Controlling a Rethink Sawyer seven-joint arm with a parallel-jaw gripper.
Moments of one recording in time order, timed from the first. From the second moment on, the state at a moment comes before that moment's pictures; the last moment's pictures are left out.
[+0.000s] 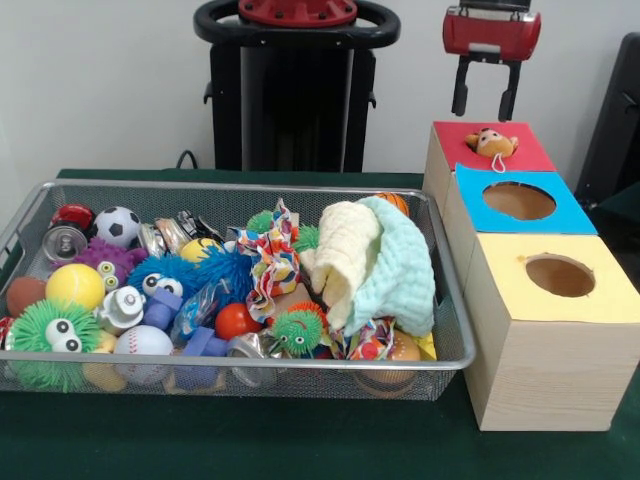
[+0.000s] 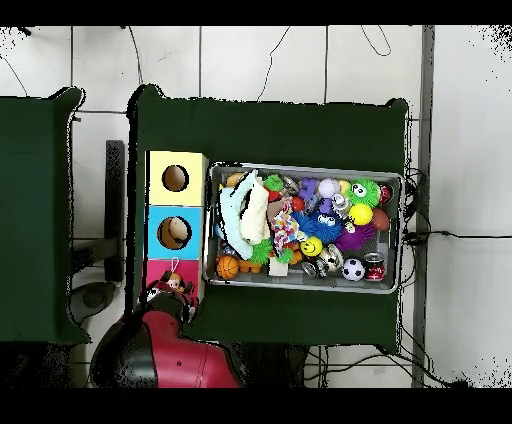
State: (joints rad) arm 0.24 -0.93 -0.17 2.24 0.30 0.01 2.06
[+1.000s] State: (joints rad) arm 0.30 -0.74 -0.25 2.19 0.30 -0.12 2.06
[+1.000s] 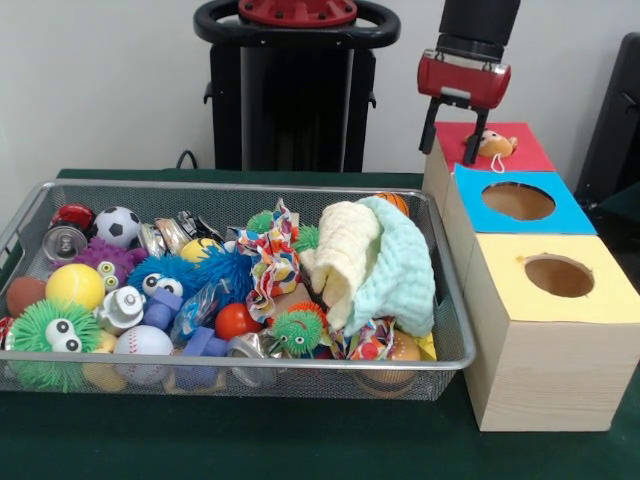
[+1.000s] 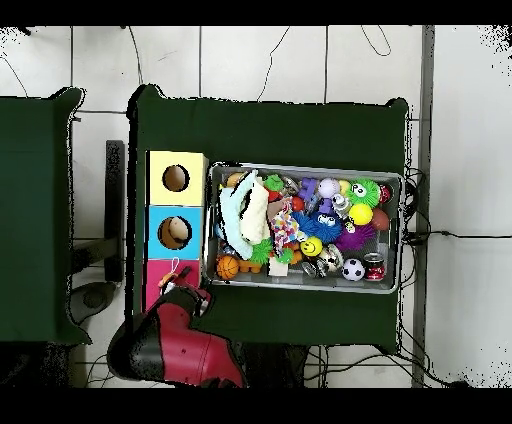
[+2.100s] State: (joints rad) arm 0.28 -0.81 -0.24 2.20 0.30 0.02 2.06
